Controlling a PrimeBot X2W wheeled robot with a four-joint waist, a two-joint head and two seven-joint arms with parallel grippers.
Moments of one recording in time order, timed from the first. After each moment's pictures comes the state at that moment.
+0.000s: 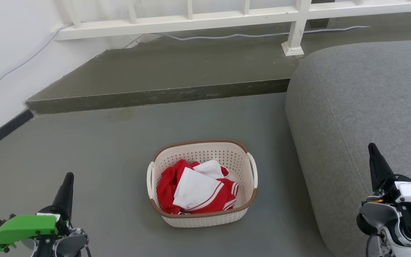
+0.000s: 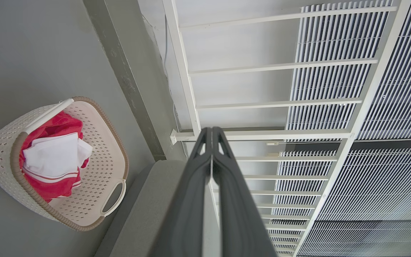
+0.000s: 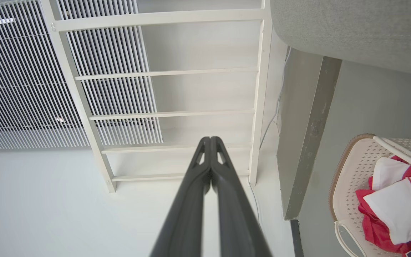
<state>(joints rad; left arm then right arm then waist) -0.06 0.04 0.08 0.28 -1.60 -0.12 0.11 -0.06 -0.06 -0.11 0.28 1.62 0.12 0.09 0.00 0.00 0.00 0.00</state>
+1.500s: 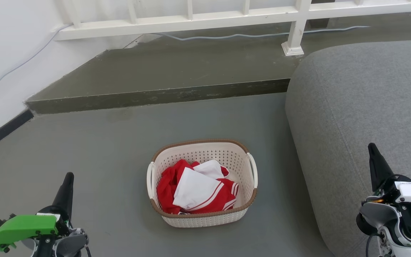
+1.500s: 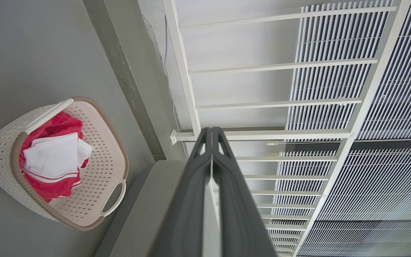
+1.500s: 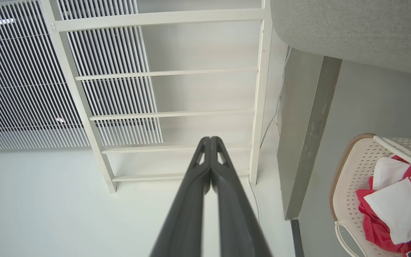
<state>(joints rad) -0.06 0.04 0.08 0.28 -1.60 -0.12 0.11 -0.06 -0.05 -0.11 0.28 1.62 0.12 0.09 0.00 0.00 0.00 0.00</state>
